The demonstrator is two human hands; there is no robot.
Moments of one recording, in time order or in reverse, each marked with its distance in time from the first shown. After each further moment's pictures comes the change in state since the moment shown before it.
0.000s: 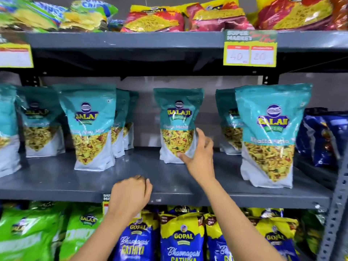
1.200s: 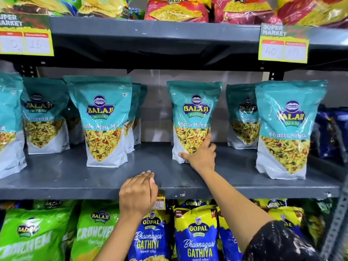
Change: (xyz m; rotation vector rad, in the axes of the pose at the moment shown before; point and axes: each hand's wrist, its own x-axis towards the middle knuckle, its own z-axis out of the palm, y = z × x) left_hand -0.025 -0.050 0.045 -0.231 0.319 0.044; right_hand 0.005 -0.012 0.062 -0.183 -0.056 0.392
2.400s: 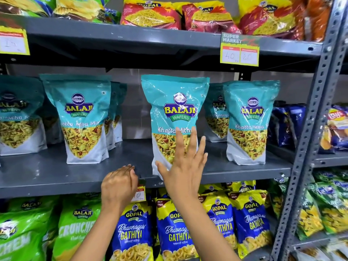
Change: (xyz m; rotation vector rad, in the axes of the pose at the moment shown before) left_hand 0.005 0.009 -0.019 0.019 -0.201 -0.066; right_hand -0.137 -0.023 -0.055 -0.295 0.403 -0.391
